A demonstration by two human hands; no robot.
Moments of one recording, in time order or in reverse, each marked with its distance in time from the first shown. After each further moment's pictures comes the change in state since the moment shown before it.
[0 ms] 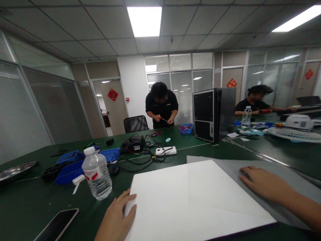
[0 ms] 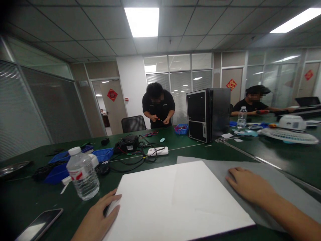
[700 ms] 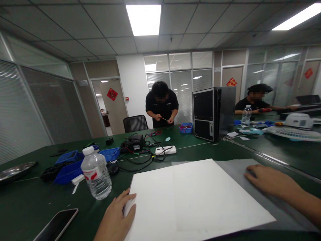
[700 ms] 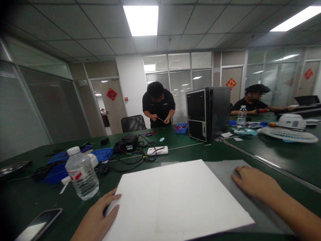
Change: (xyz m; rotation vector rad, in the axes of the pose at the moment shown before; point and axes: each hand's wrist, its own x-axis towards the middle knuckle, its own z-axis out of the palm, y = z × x) left_hand 0.000 0.001 -0.001 0.050 0.002 0.023; right_hand 0.002 0.016 -0.012 0.023 -0.039 0.074
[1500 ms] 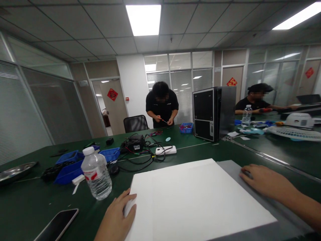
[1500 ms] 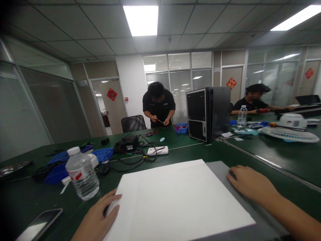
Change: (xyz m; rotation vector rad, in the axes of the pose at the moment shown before) left_hand -0.001 0.000 0.000 0.020 -0.044 -0.007; right_hand -0.007 -0.030 -0.008 0.002 0.005 -0.046
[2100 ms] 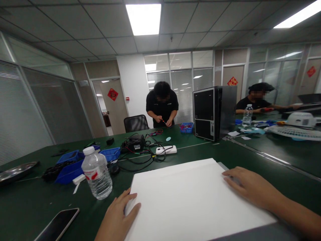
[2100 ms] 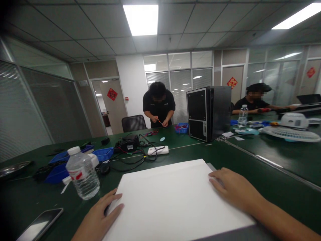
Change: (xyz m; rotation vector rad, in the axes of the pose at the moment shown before) left_hand 0.003 -0.008 0.007 -0.023 -0.019 -0.023; right_hand -0.019 -0.069 -0.005 0.162 -0.031 -0.202
